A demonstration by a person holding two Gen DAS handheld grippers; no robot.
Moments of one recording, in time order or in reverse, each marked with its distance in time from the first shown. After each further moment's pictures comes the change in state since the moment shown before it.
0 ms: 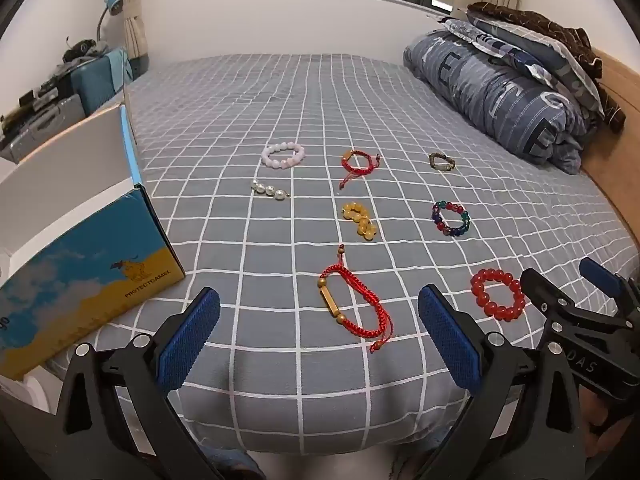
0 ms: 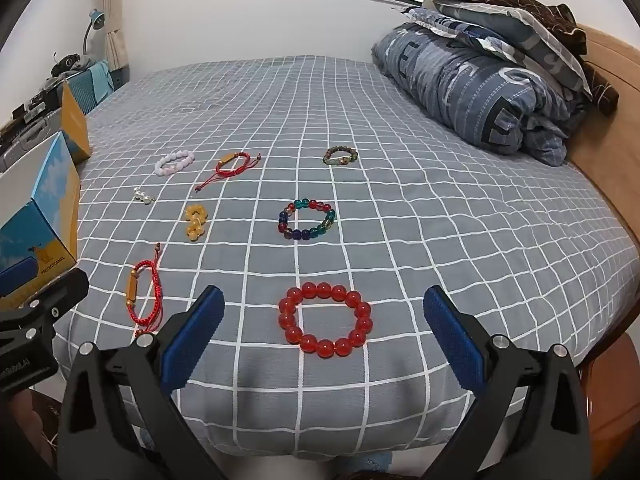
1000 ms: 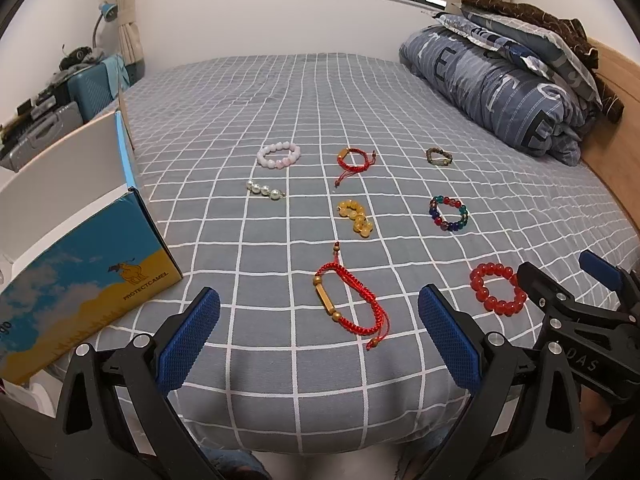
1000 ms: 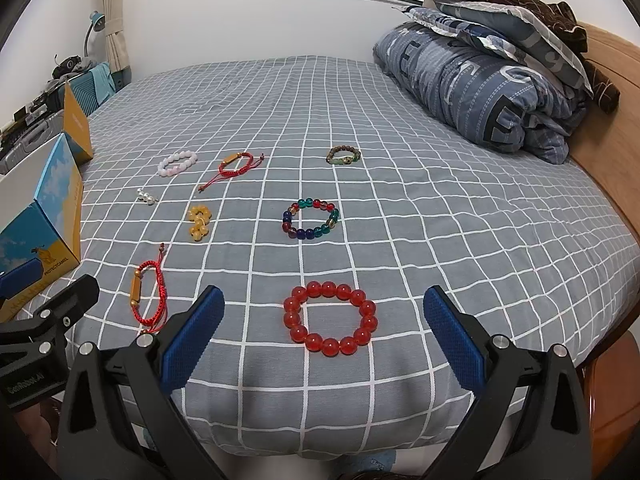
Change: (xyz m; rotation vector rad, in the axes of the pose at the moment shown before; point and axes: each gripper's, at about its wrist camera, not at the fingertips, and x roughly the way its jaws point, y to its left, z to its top) left arm 0.000 -0.008 -0.002 0.020 0.001 0.005; right arm 0.001 0.005 -0.001 0.002 0.001 0.005
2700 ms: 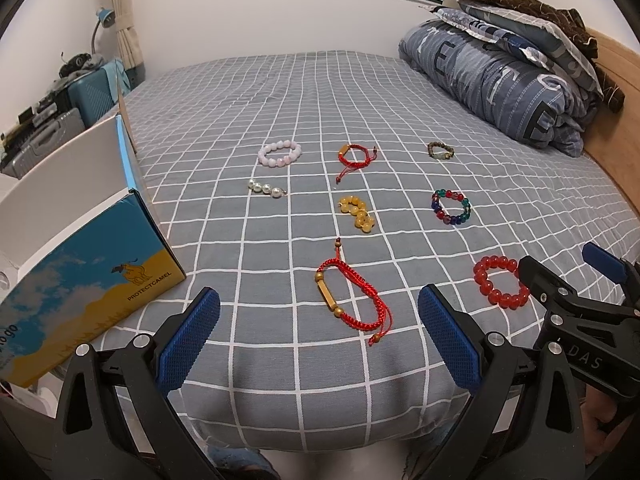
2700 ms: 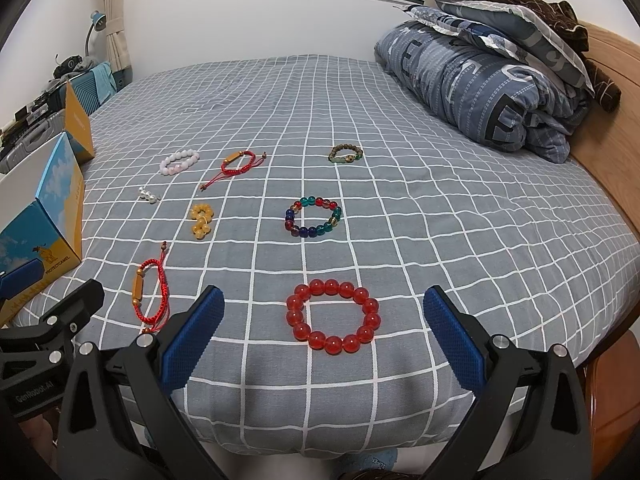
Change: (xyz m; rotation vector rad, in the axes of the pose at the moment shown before) left arm 0.001 -0.003 -0.003 0.024 0.003 0.021; right arm 0.001 0.000 -0.002 0.000 -0.001 0.004
